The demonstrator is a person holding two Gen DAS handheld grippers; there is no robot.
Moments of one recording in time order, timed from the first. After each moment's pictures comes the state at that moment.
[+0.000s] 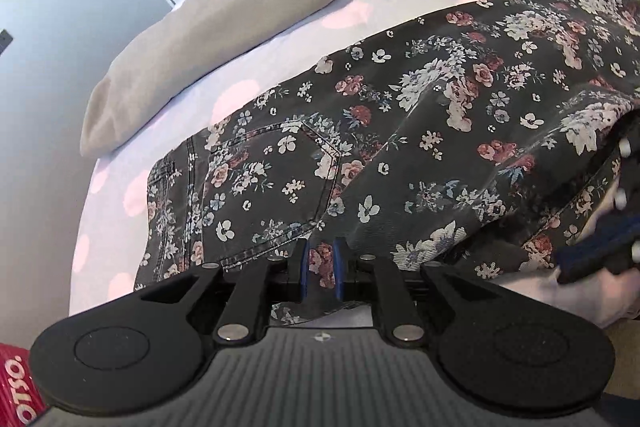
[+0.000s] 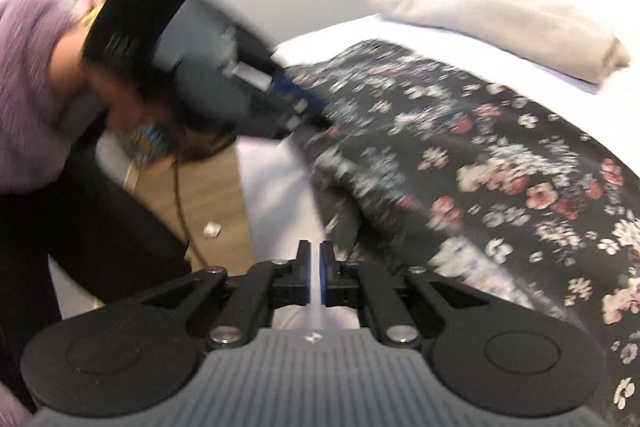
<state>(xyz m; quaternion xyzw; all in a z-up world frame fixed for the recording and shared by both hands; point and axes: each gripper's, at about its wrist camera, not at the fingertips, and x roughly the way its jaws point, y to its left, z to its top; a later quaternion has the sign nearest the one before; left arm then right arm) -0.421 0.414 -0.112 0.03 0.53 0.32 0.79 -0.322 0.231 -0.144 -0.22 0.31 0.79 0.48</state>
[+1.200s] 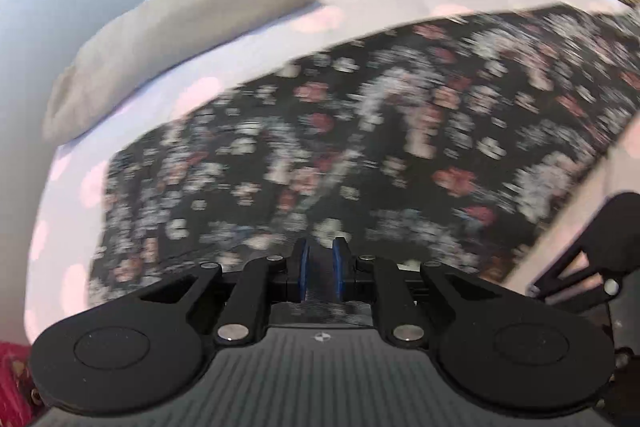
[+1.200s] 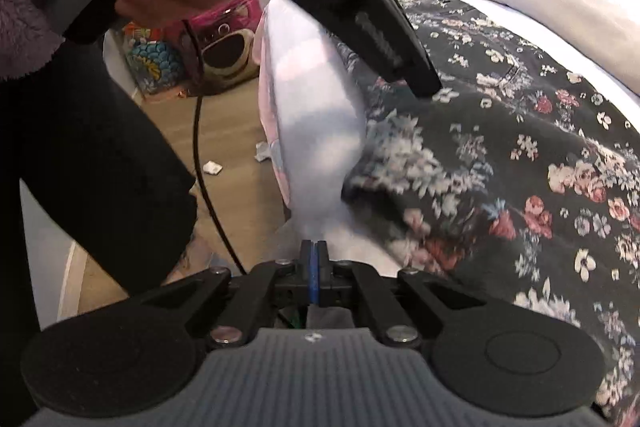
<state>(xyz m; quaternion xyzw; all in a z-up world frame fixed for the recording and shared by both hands) -0.412 0.399 -0.114 -0.02 0.52 0.27 0.81 -0.386 0.226 -0.172 -0.33 0.26 0.80 0.43</state>
